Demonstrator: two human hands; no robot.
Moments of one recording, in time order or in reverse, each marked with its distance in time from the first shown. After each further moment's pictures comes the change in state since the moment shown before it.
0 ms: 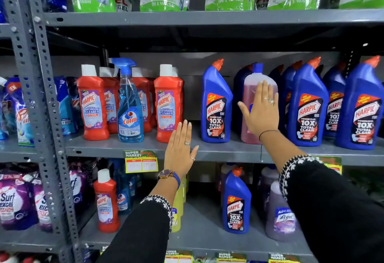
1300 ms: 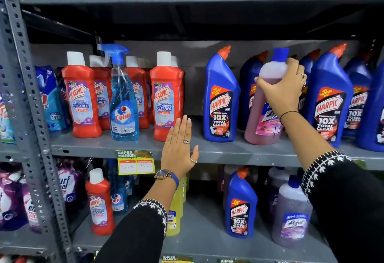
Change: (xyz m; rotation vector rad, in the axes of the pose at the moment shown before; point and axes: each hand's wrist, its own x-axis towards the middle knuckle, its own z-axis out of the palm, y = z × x) left_hand 0.007 -0.006 0.012 -0.053 0.028 -0.004; right_hand 0.048 0.008 -0.003 0.536 0.254 0.273
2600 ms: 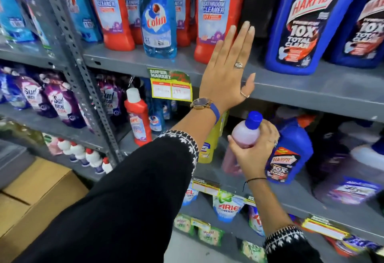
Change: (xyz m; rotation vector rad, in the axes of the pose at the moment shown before) left_hand 0.002 0.000 0.003 0.061 0.132 0.080; right_hand -0.323 0.078 0.097 0.191 -0.366 0.046
